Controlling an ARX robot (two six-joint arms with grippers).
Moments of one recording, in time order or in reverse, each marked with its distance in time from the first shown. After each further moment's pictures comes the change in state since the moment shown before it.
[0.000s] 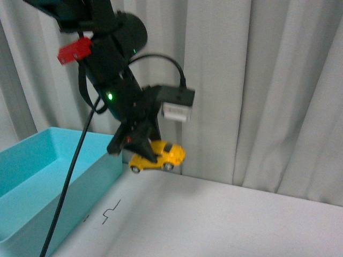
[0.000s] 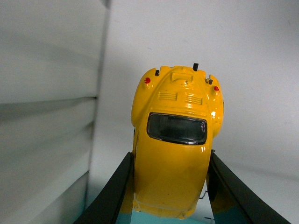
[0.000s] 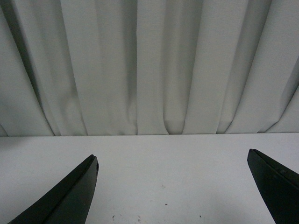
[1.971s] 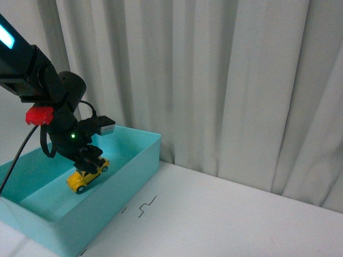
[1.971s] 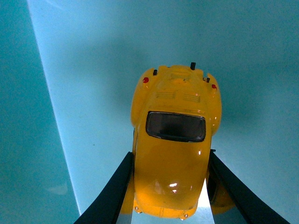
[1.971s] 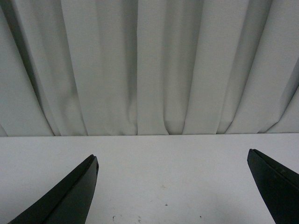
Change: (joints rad) left arm 0.472 0.110 -0.274 0.450 -0.262 -0.779; right arm 0.000 0.000 0.000 0.000 0.000 0.000
